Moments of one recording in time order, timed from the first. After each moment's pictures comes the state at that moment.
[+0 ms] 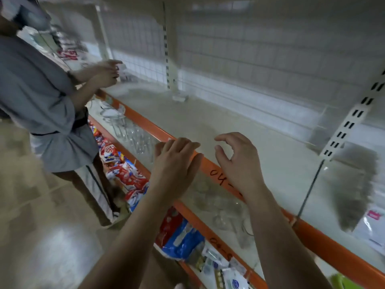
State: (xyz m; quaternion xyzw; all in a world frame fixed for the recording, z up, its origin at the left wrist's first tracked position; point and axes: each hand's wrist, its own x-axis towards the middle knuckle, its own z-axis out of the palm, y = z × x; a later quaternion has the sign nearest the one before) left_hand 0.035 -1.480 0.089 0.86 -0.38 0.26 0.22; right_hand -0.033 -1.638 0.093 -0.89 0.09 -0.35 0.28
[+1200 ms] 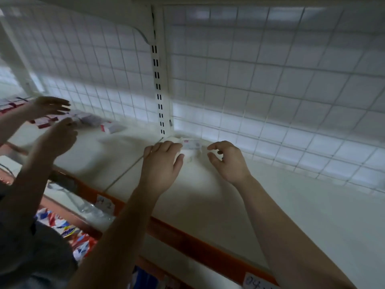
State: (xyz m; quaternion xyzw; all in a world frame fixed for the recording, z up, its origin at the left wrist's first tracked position) left_hand 0.509 -1.560 0.067 0.81 -0.49 0.24 0.22; right_hand 0.370 -1.712 0.073 -0.88 0.25 -0.29 0.28
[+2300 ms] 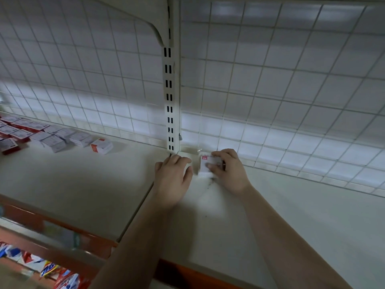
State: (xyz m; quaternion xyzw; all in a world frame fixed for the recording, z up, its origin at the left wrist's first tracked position) left_hand 0.605 -1.600 0.036 0.79 -0.53 0.14 0.29; right_hand 0.468 -1.728 0.037 -0.83 0.34 -0.30 0.31
